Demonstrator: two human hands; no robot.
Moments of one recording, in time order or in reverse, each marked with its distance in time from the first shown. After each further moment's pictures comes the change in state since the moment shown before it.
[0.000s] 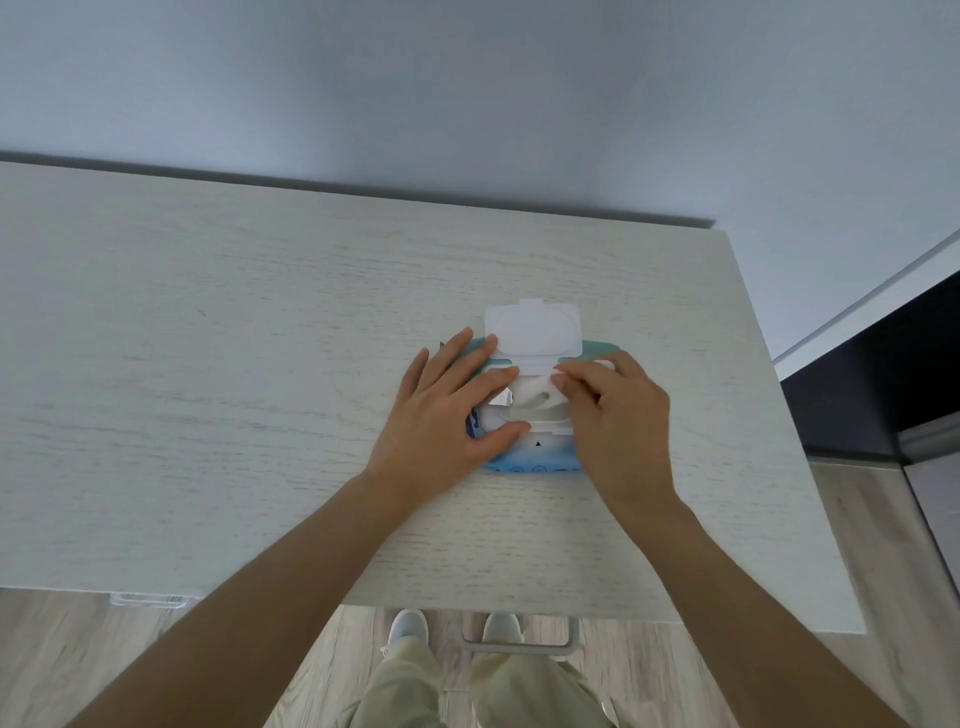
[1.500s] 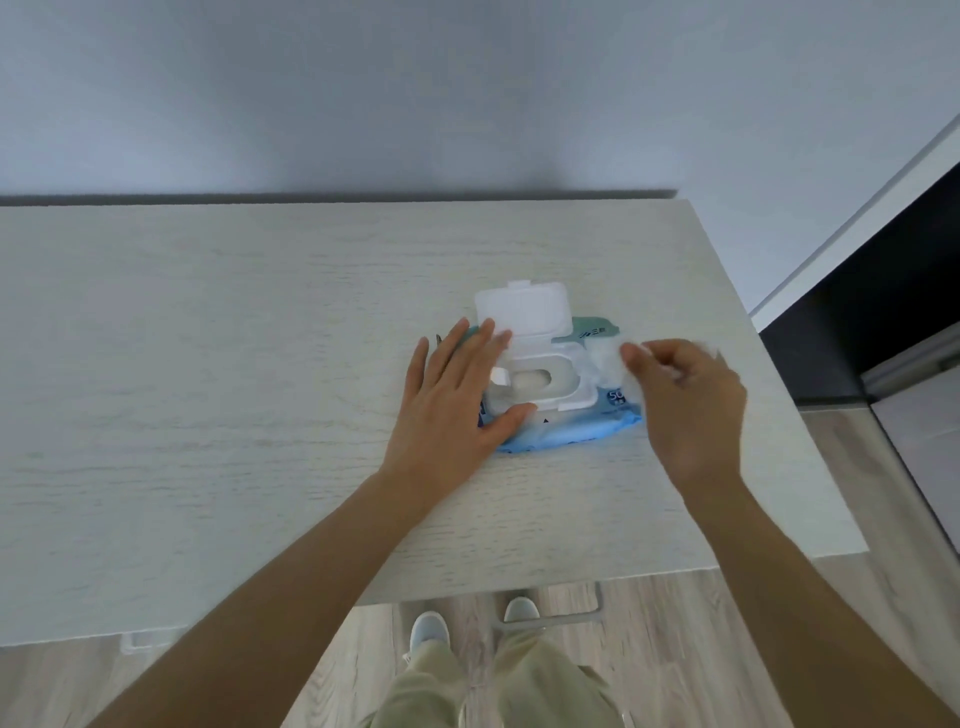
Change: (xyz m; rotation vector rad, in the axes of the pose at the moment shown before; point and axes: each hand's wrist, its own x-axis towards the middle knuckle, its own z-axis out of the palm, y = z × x) left_hand 0.001 0.008 -0.008 0.002 -0.021 0.019; right_hand -0.012 0.013 -0.035 0.103 0.154 0.492
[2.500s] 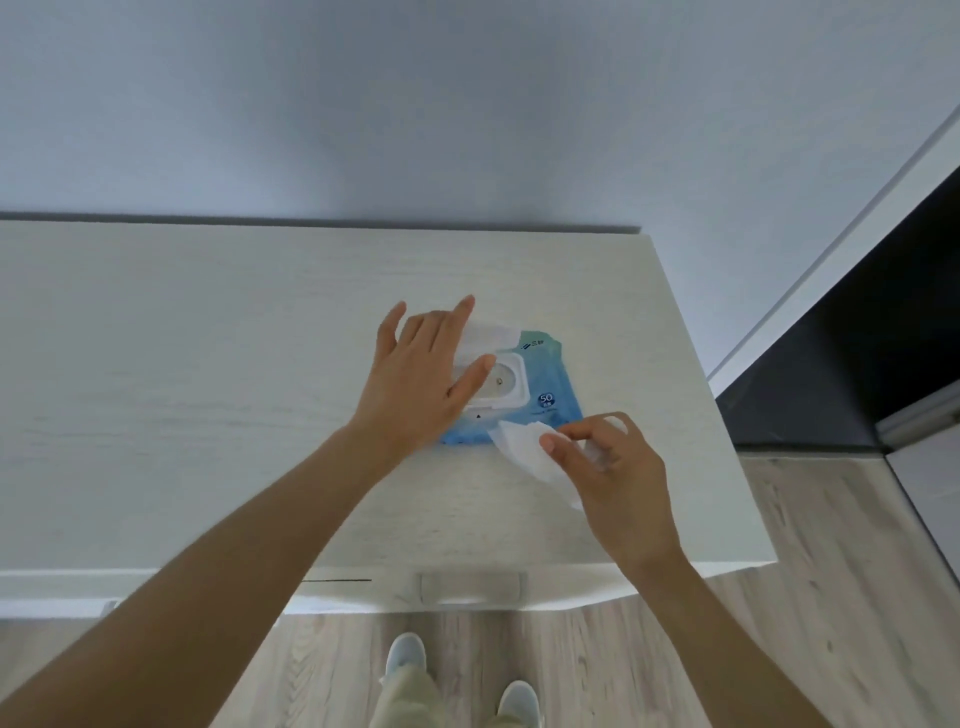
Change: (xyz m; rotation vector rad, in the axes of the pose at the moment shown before) left_hand 0.030 0.045 -0.023 0.320 -0.077 -0.020; right_hand -0.047 0.029 -0.039 0.206 -0.307 -0.100
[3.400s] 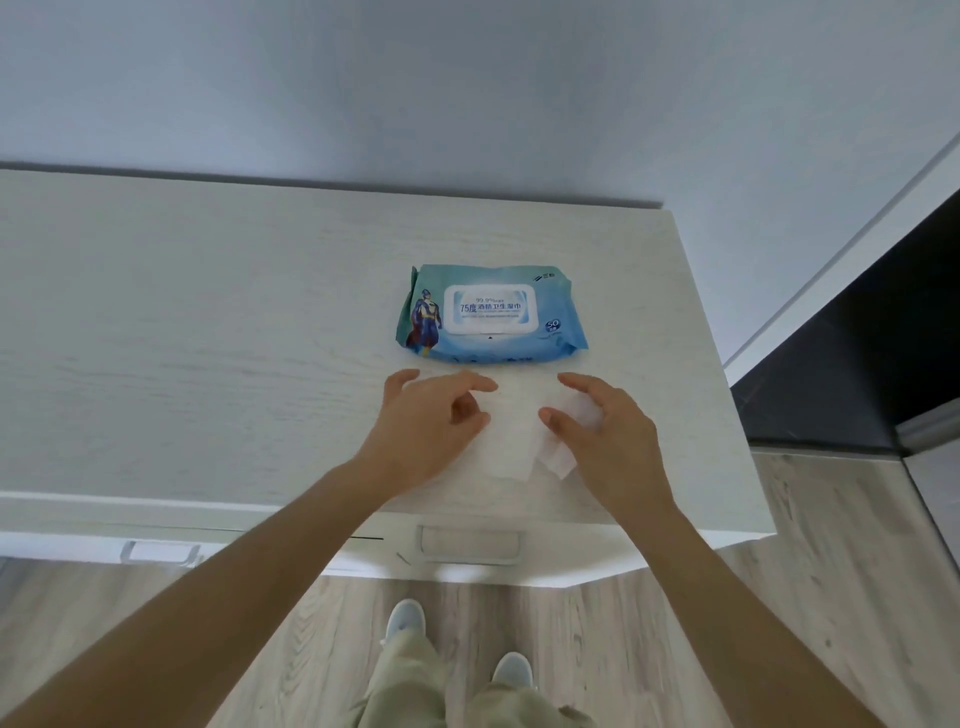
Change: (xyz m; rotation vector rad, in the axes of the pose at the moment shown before) left_hand -0.059 0.024 0.010 -0.426 -0.227 -0.285; right_hand 0.007 0.008 0.000 -0.175 -0.104 0.081
